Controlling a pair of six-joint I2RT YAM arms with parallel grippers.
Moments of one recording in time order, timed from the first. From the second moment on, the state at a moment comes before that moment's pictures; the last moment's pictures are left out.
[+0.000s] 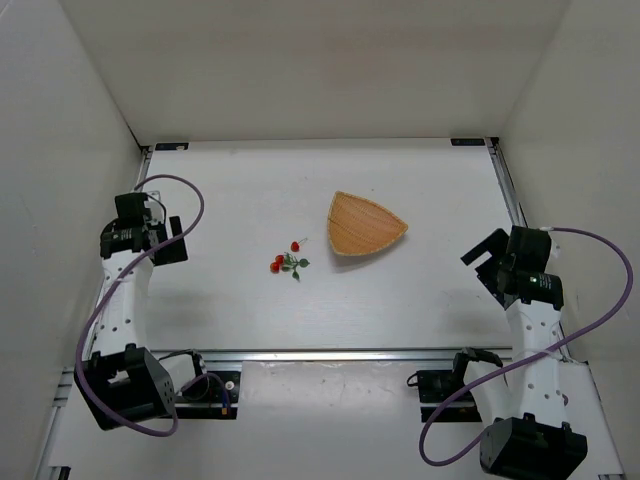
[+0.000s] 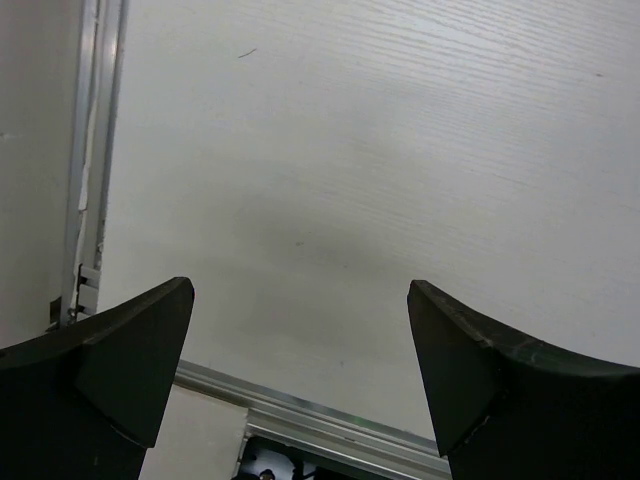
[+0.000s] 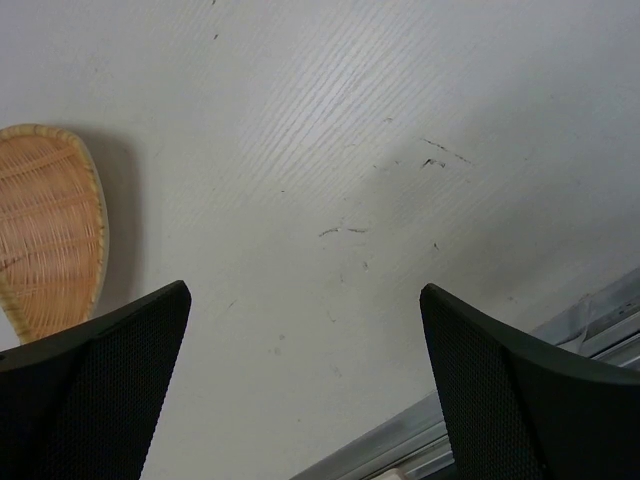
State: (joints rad) left arm 0.23 1.14 1.01 -0.82 -0.15 0.05; right arm -0.19 0.80 0.80 -0.87 0.06 0.65
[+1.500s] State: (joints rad) left arm 0.20 1.06 0.97 -0.83 -0.02 0.19; right arm 1.01 2.26 1.81 -0.67 0.15 0.15
